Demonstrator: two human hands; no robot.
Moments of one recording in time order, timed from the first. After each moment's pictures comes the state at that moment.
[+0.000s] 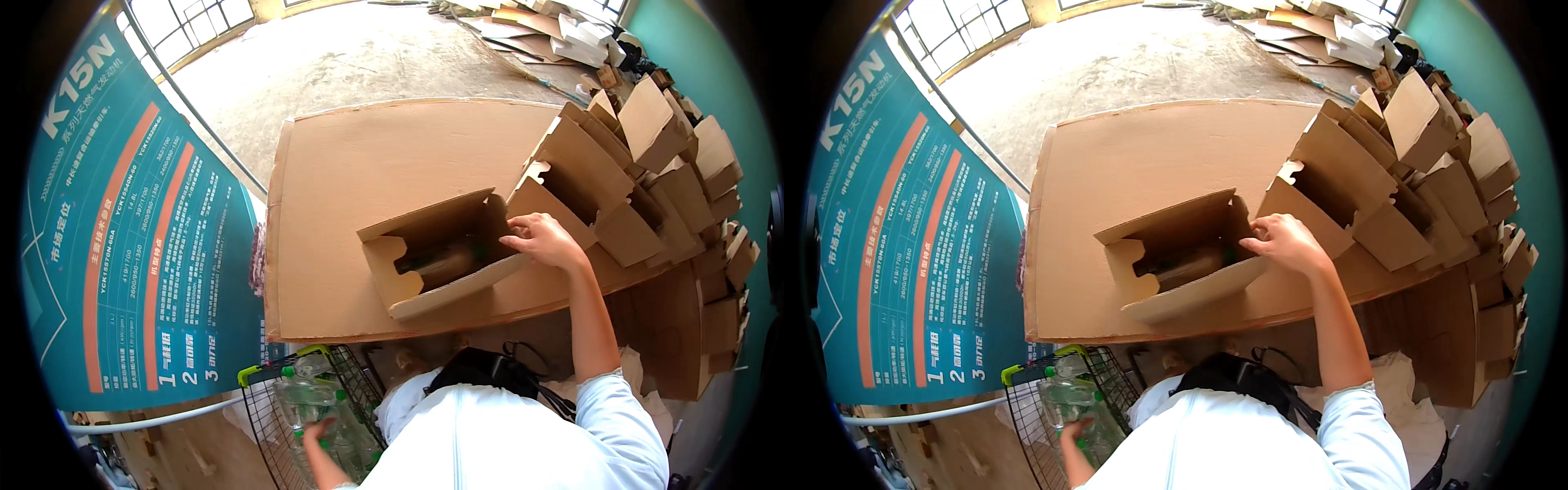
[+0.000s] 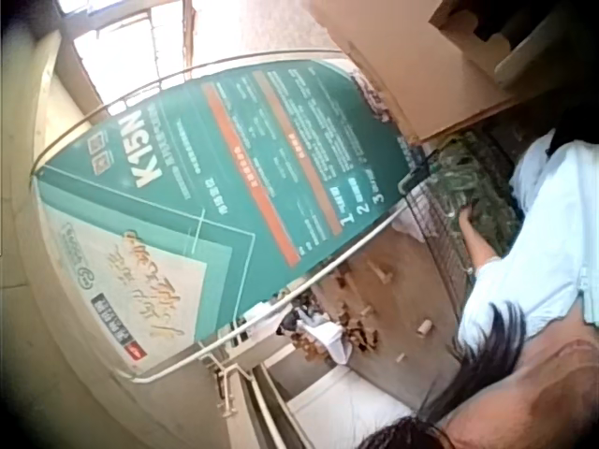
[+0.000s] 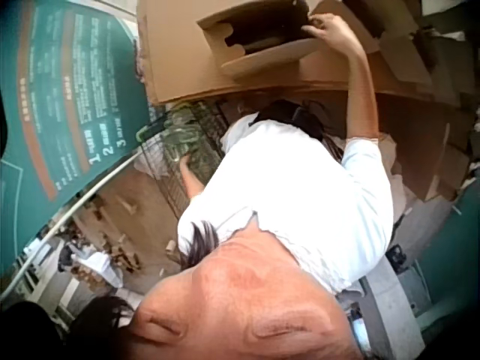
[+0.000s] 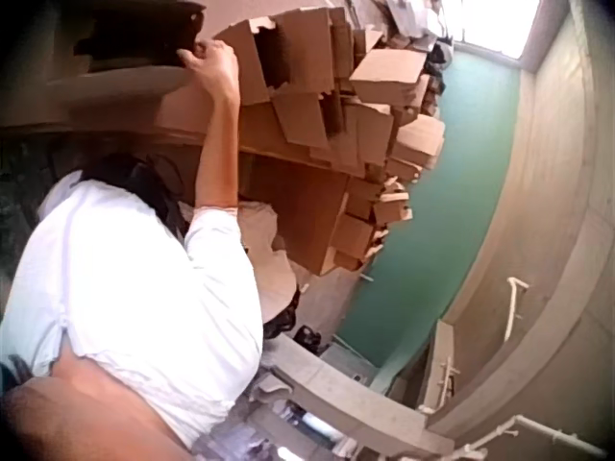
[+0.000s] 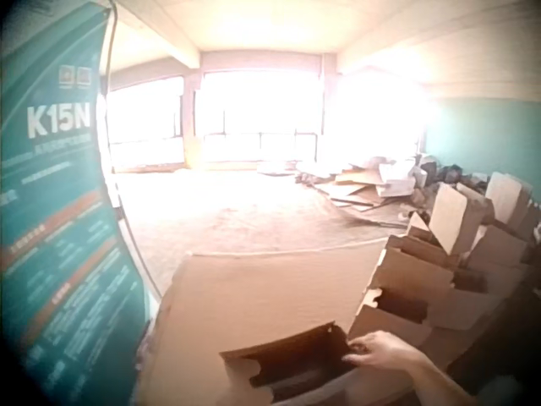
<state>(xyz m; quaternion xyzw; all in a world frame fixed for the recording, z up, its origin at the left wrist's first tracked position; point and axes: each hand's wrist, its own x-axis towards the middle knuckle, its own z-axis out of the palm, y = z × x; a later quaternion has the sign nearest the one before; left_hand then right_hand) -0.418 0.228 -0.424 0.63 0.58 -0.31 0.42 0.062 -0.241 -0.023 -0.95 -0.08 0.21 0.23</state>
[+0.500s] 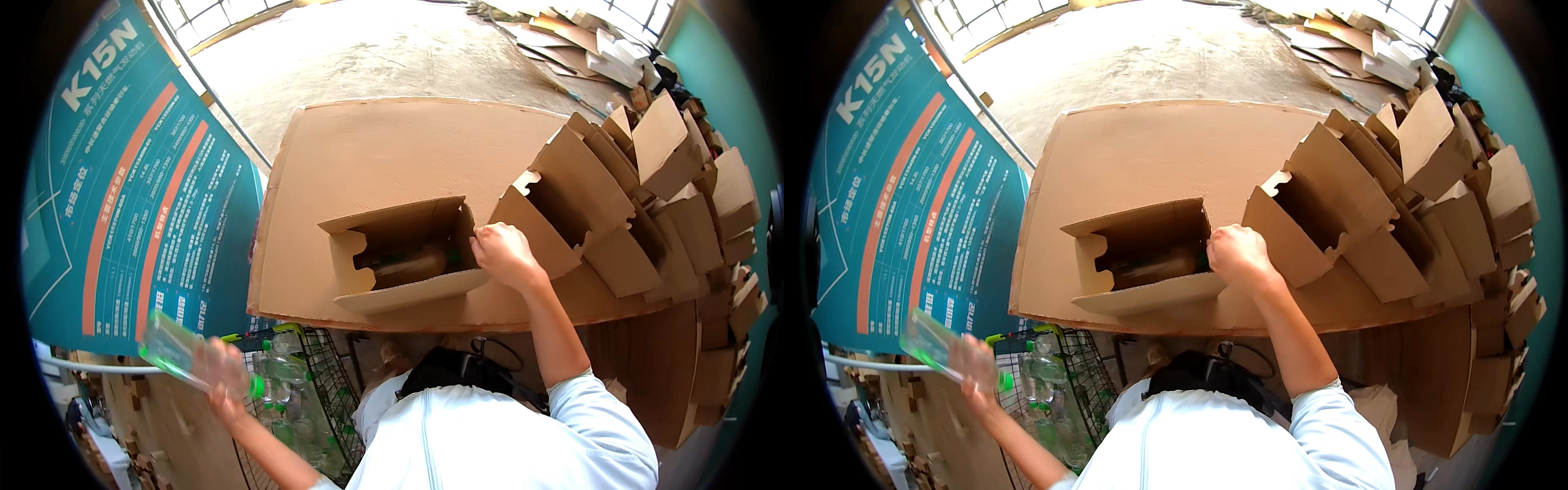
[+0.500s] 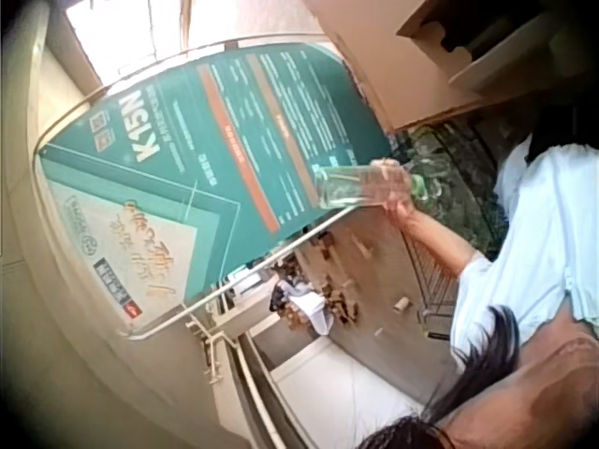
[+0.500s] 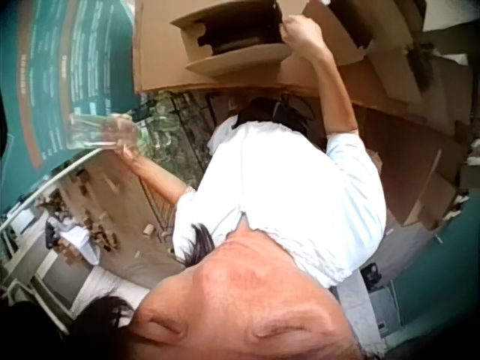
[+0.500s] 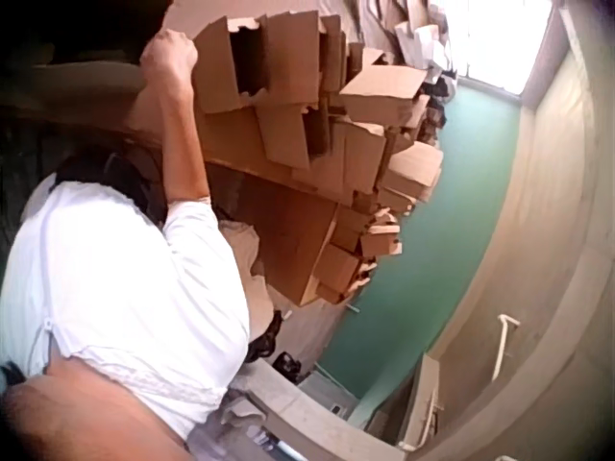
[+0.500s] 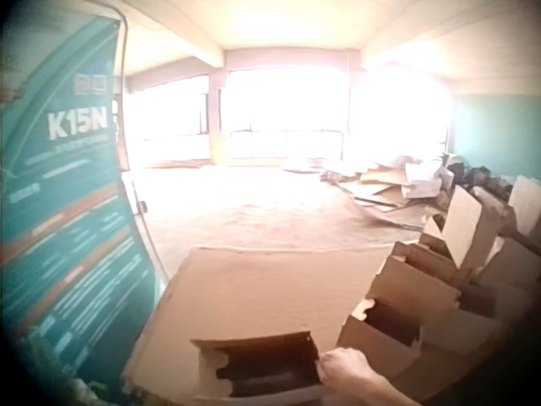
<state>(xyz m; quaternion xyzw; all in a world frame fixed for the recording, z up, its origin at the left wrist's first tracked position) -0.259 0.129 -0.079 0.56 0.12 0.34 0.74 0.076 -0.240 -0.059 -0.96 -0.23 0.12 0.14</state>
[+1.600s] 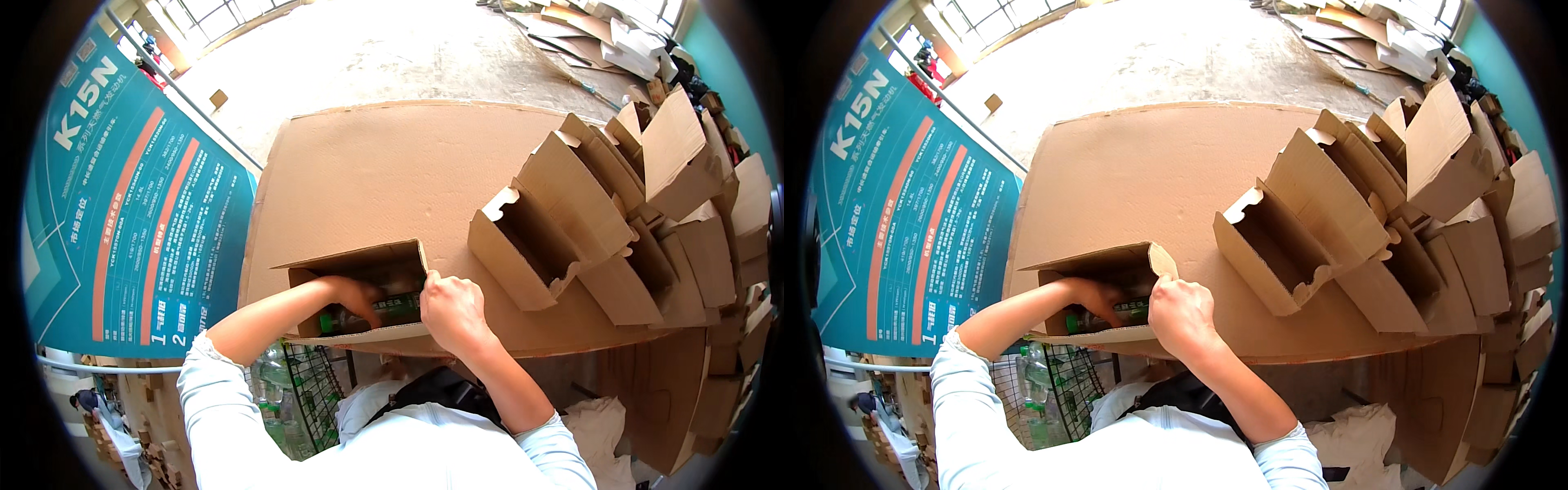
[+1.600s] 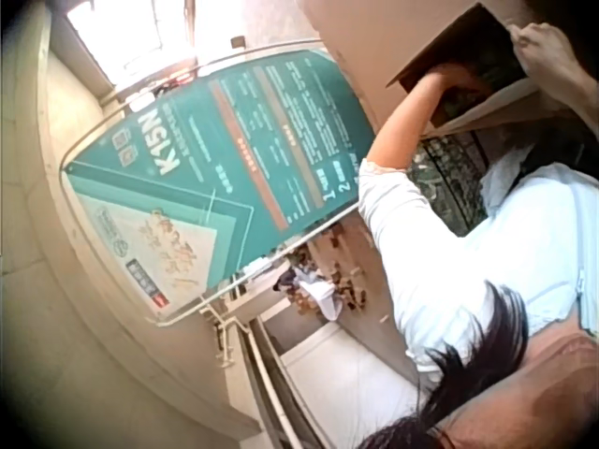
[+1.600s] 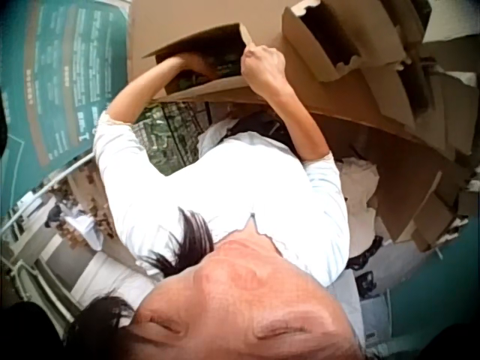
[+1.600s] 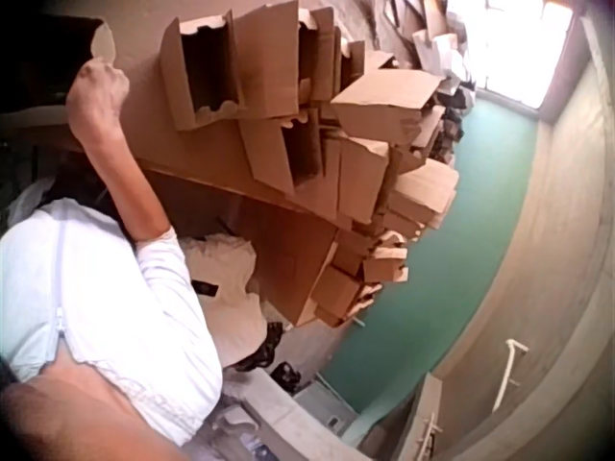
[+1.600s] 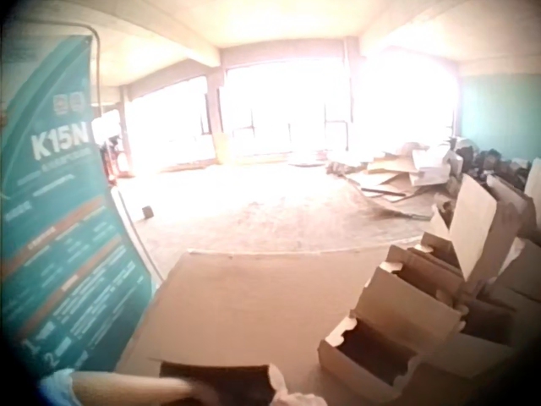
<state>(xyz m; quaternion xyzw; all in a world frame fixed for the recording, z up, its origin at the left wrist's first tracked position) 0.078 -0.036 -0.123 0.81 -0.11 -0.57 0.10 0.062 -0.256 -0.072 -0.94 -0.26 0.06 0.24</state>
